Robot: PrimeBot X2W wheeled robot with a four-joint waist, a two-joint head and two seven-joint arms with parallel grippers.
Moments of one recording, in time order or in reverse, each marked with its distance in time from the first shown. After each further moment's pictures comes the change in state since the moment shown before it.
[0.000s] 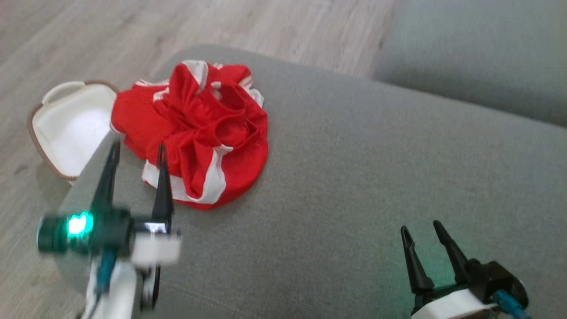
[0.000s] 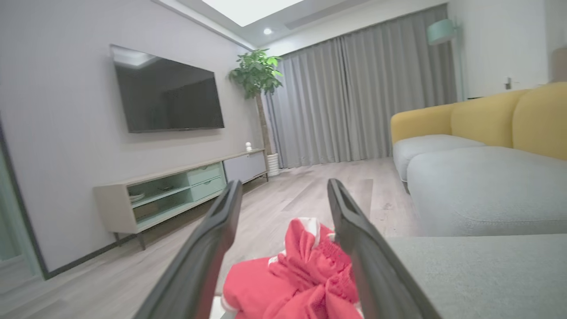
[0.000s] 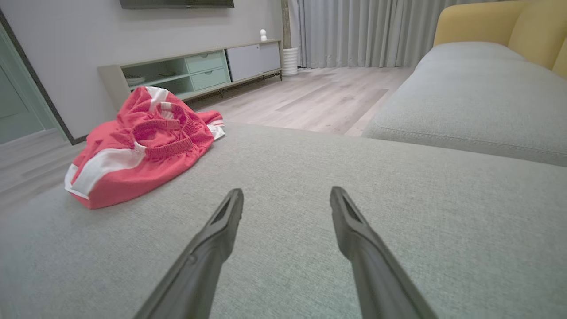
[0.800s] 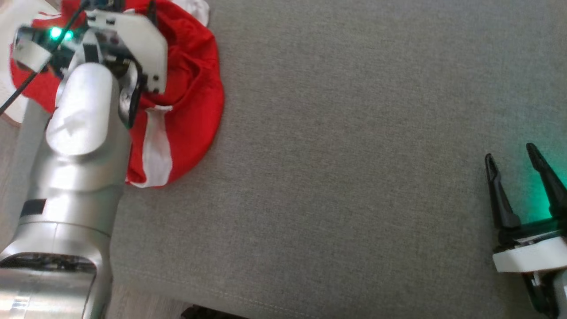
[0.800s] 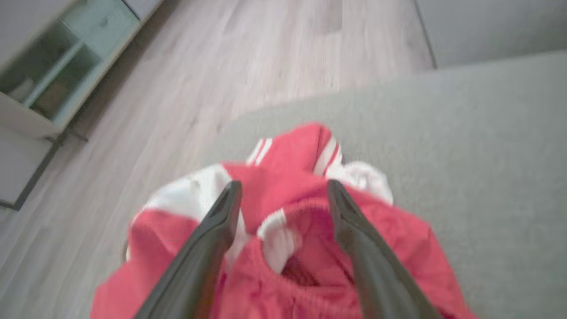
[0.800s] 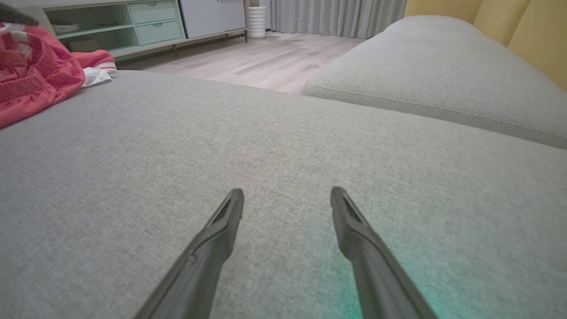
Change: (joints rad) left arm -0.943 -0.007 -0.051 0.783 -0.038 -0.128 0.602; right arm -0.109 -0.283 -0.114 -0.198 0.002 0.000 0.000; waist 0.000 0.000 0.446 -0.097
